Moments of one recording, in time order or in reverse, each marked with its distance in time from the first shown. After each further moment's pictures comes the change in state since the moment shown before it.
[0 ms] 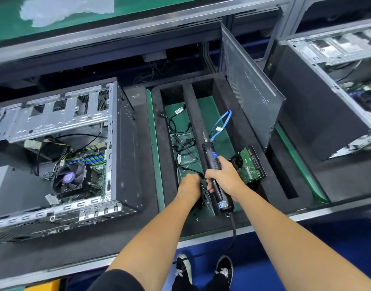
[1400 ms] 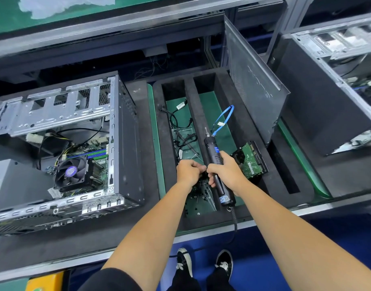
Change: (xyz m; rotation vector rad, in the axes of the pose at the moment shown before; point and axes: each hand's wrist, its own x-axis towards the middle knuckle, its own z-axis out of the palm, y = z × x) left_hand 0.008 -0.005 -0.013 -0.914 0.199 -0.183; right_hand -0.002 0.000 0.000 0.011 0.001 -0.018
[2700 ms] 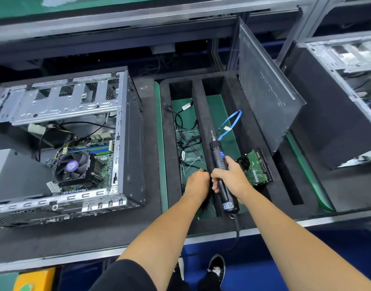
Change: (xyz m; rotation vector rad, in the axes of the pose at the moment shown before) left_hand -0.011 -0.008 0.016 0.707 -0.194 0.317; right_hand 0.008 0.008 -0.001 -0.013 -0.007 -0.003
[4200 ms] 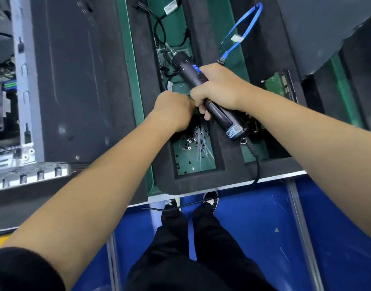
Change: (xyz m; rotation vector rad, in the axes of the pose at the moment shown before) left_hand 0.038 -0.025 -0.043 0.840 -0.173 0.278; right_hand 0.069 -0.032 0.014 -0.438 -0.293 -0.014
